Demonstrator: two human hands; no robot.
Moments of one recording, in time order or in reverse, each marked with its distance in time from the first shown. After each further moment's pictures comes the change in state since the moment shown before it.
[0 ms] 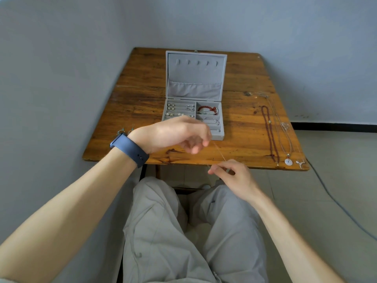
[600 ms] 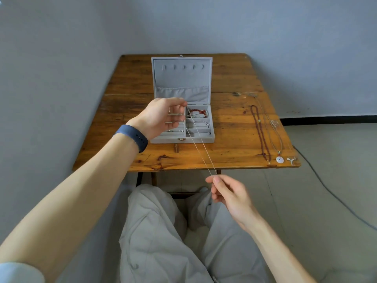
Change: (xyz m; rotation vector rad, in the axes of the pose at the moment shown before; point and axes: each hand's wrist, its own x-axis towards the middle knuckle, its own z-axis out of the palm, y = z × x) left_hand 0.052 -0.020 -0.038 -0.486 0.444 -0.065; right_hand -0.042 0.015 0.022 0.538 0.073 0.102
